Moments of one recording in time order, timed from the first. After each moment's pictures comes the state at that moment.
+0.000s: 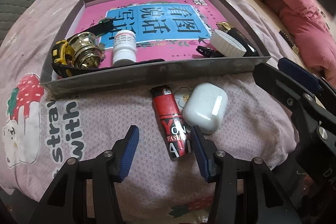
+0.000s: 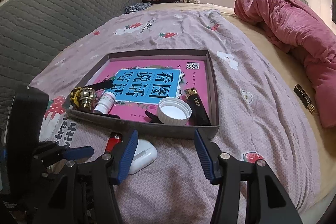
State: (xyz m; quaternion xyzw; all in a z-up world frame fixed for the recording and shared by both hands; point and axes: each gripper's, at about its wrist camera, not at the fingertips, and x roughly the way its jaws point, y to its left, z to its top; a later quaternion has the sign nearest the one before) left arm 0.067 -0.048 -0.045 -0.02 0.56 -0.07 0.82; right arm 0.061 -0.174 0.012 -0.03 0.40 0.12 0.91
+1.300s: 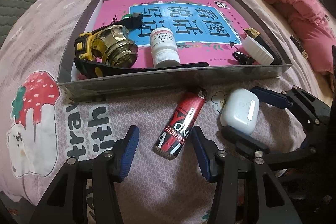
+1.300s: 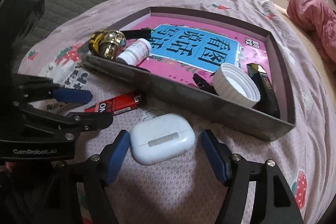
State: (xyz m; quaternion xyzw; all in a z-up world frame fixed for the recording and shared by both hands) left arm 0.080 -0.002 -0.055 -0.02 0.56 -0.06 0.83; right arm 0.080 -0.129 -0.058 -0.14 0.46 0.26 0.84
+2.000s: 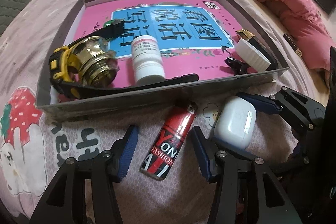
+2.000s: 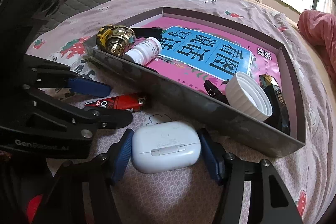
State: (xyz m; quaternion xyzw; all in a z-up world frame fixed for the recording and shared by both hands) left arm 0.102 -0.014 -0.064 -0.02 0.55 -0.10 0.83; right arm 0.082 -0.126 -0.062 -0.15 0.44 0.29 0.84
